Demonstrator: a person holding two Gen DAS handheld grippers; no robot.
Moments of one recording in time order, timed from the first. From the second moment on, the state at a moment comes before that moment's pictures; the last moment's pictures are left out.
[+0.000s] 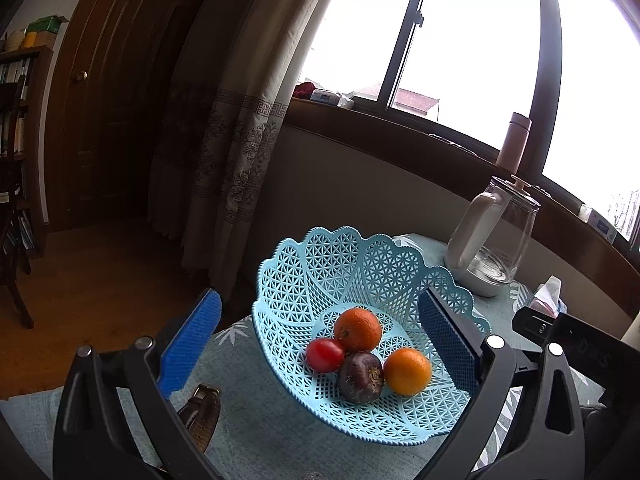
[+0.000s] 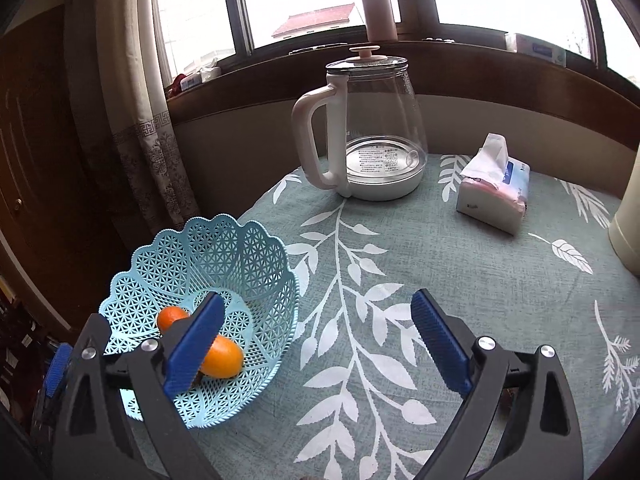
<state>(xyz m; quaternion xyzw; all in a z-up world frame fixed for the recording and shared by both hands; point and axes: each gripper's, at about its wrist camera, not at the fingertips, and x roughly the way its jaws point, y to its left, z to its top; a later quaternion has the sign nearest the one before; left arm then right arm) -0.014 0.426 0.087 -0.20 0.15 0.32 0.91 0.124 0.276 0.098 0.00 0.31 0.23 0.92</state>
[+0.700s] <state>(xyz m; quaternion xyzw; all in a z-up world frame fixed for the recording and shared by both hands) -0.014 0.410 0.092 -0.17 0.13 0.31 0.93 0.114 0.252 0.098 0.00 0.30 0.19 0.93</state>
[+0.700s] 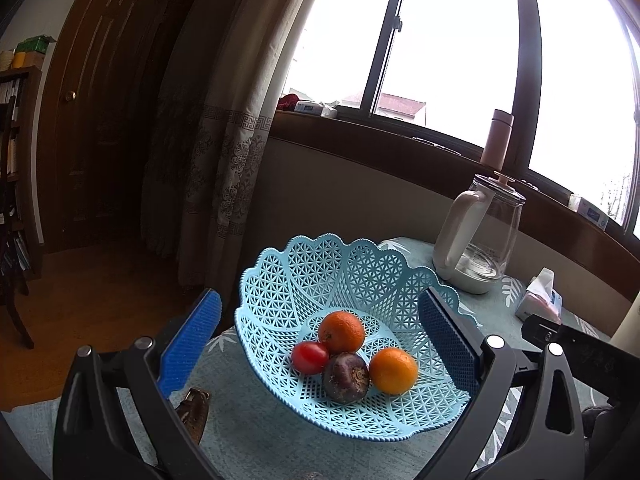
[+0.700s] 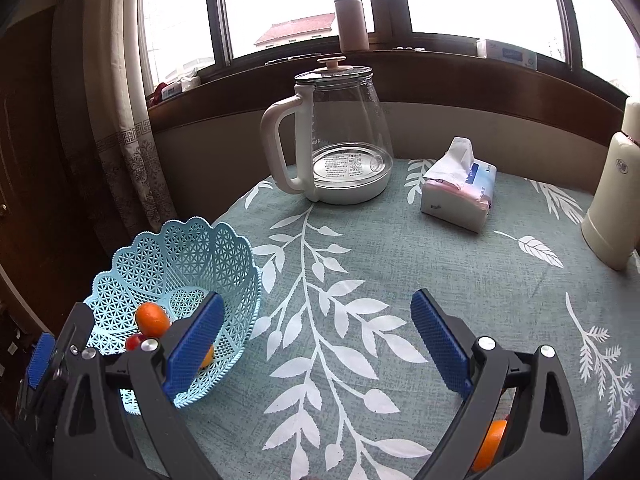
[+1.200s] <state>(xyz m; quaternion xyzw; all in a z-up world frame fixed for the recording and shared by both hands) -0.015 0.383 0.101 -0.11 0.10 0.29 0.94 0.108 0.224 0.088 0.02 0.31 0.16 0.94</state>
